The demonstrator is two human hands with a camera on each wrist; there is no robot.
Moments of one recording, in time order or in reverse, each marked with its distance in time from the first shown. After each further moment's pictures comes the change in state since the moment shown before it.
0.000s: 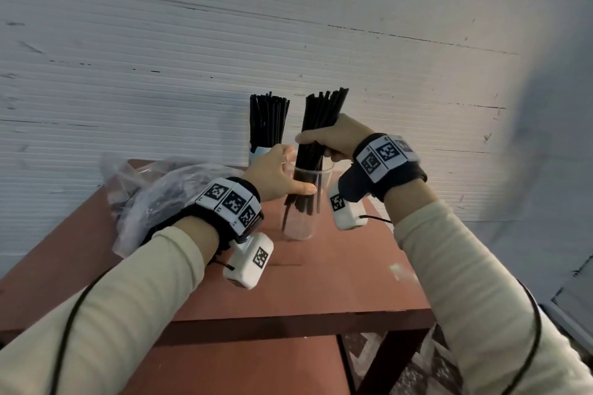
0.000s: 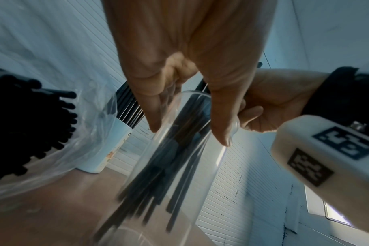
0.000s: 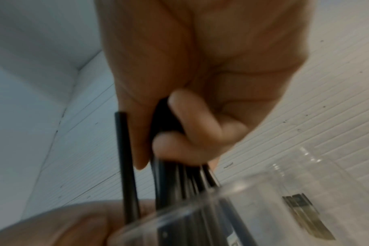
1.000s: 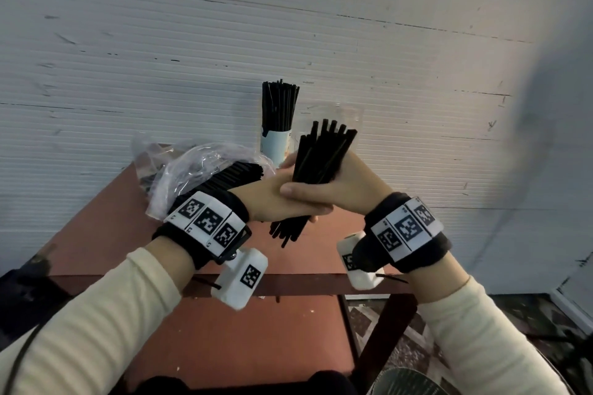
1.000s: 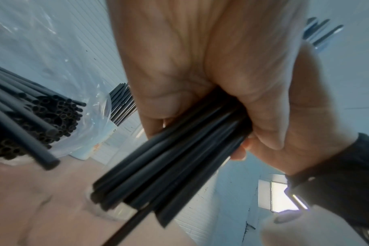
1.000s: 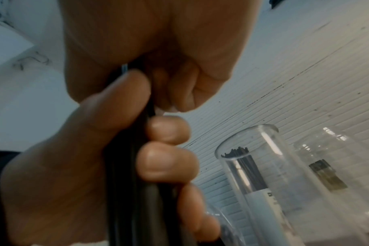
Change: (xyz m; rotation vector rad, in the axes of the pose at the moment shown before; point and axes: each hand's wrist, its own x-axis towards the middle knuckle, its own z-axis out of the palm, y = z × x) left_hand -0.096 0.014 -0.005 -0.105 -0.371 0.290; right_hand -0.135 -0.003 0.047 0.107 -0.022 -0.541
